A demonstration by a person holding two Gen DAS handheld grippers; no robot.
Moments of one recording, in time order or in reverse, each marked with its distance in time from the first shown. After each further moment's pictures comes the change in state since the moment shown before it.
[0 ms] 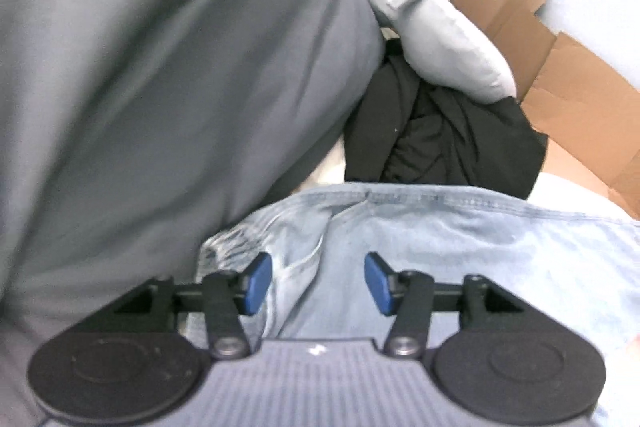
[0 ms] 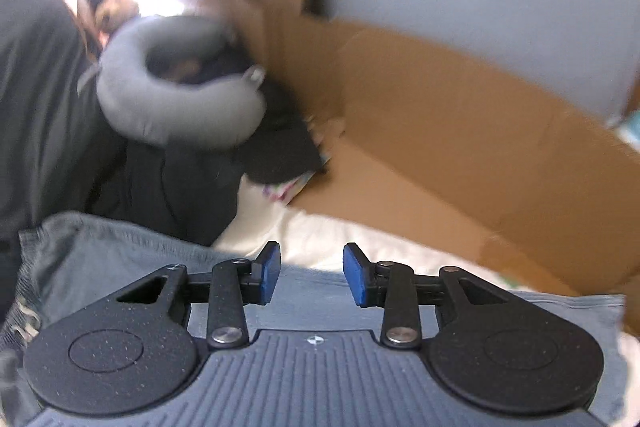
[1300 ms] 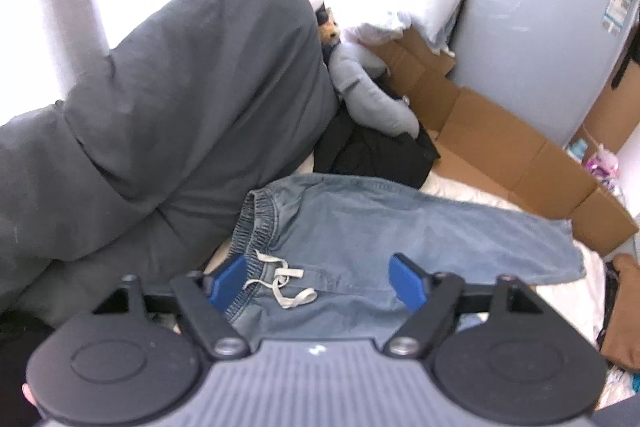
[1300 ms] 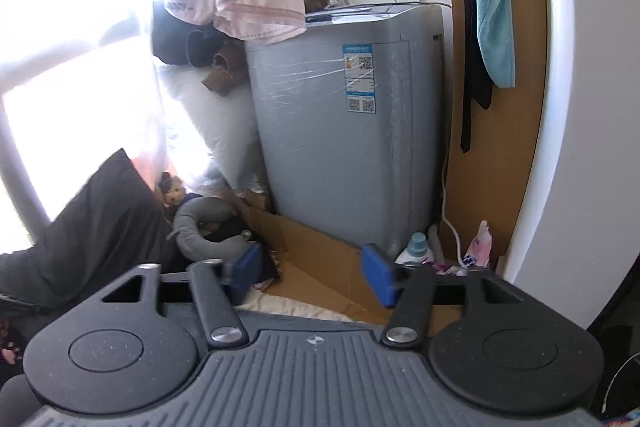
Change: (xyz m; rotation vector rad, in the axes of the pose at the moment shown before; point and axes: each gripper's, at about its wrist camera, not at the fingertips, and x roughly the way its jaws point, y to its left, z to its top) left arm -0.312 -0.001 -0.077 -0.051 -0.088 -0.054; right arm -0.571 -0.131 -0.014 0.032 -0.330 -0.020
